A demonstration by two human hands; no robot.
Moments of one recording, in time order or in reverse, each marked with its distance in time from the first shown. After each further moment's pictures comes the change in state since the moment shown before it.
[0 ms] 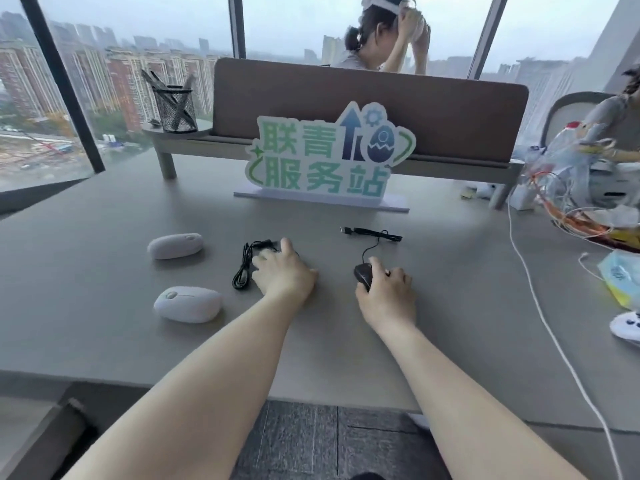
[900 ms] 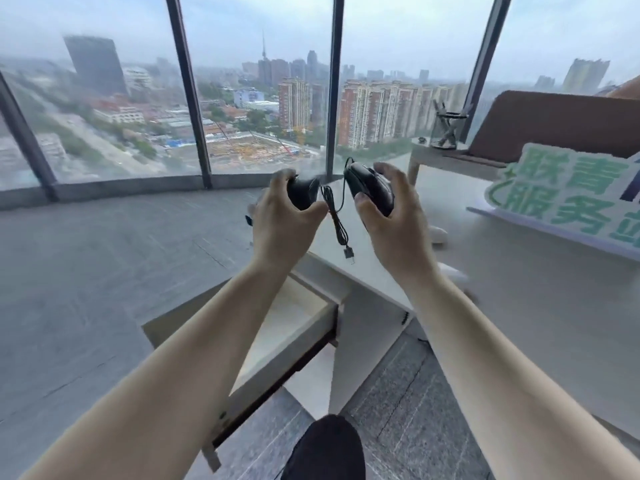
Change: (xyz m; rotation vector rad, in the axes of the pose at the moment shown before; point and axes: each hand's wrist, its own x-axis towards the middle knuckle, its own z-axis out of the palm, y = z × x) left_hand -0.185 -0.275 -0.262 -0.478 0.747 -0.120; right_hand -0.209 -0.319 -0.041 0.960 -0.175 -0.765
